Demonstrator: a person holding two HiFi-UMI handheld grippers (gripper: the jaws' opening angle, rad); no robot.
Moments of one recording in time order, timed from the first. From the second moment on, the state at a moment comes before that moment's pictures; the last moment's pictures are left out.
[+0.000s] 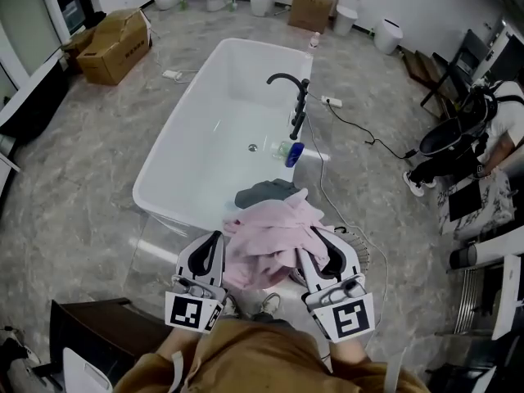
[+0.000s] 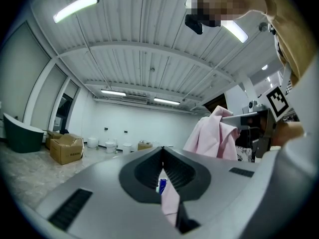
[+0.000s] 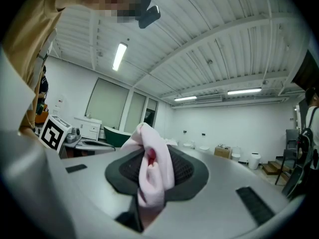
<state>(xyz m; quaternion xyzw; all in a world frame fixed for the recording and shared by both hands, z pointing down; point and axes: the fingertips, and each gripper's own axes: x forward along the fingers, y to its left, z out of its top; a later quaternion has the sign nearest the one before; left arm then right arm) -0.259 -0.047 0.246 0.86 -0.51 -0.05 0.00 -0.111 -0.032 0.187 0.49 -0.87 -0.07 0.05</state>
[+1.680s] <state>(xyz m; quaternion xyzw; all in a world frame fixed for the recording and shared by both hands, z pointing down) -0.019 0.018 0.259 0.97 -0.25 -0.04 0.02 0.123 0.128 0.170 0.74 -0.66 -0.07 0.07</state>
